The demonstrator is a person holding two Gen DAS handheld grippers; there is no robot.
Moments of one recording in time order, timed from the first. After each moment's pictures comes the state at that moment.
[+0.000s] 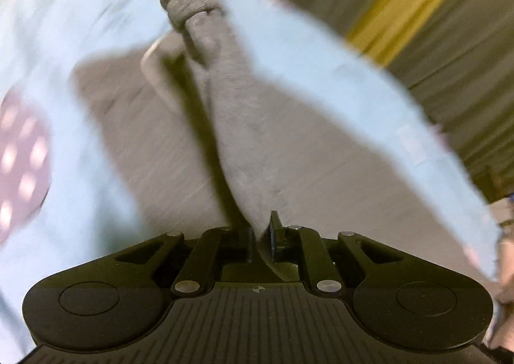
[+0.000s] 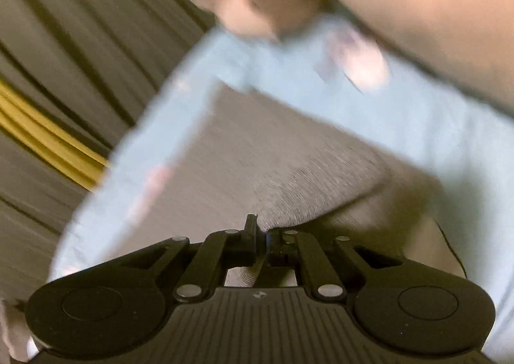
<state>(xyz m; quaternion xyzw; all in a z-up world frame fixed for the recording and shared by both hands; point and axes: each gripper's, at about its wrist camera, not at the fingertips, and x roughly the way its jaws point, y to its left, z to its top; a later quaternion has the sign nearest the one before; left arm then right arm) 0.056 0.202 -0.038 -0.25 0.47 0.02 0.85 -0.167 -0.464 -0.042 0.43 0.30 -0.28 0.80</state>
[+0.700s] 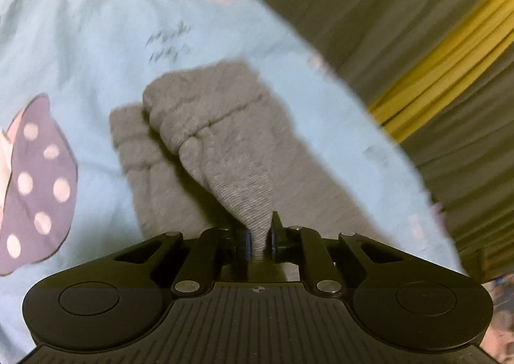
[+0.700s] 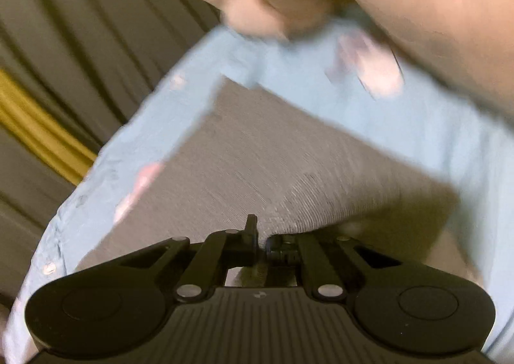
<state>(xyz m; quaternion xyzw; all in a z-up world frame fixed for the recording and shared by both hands) 0.070 0.256 -0.028 -0.36 0.37 0.06 0.86 -0.142 -0.446 -0.022 0.36 0.28 -0.29 0.84</state>
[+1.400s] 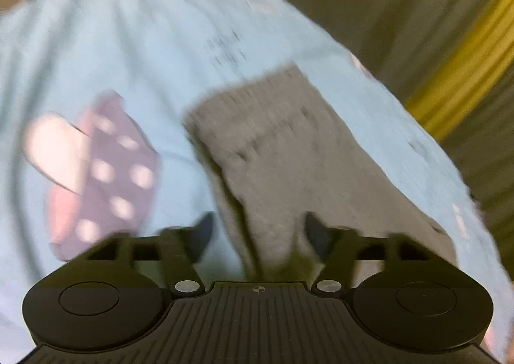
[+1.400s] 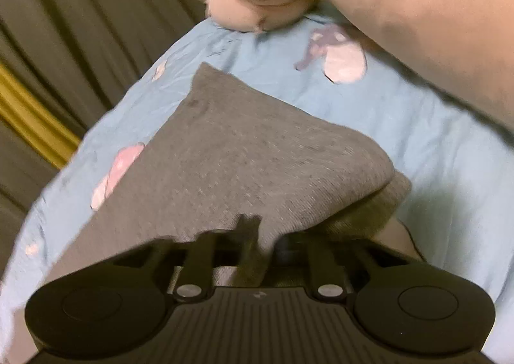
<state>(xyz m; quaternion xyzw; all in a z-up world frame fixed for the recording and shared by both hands) 0.029 0.259 -0.038 -0.29 0.38 0.16 0.86 -0.179 -0.461 -0.045 0.38 0.31 -0.31 0.81</state>
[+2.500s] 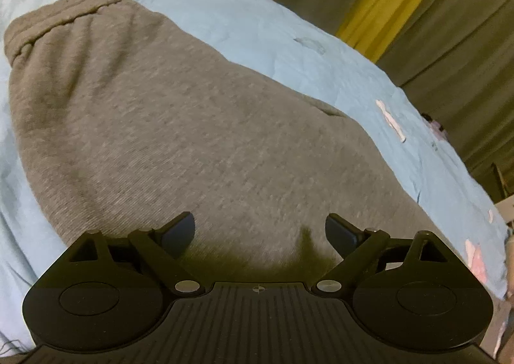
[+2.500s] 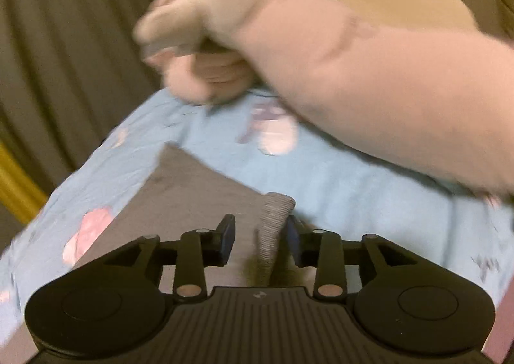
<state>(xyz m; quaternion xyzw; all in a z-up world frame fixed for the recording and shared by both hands) 0.069 0.089 -0.058 -0.24 0.43 0.02 0.87 -0.206 -0.454 -0.009 0.30 0.24 -0.41 0.83</state>
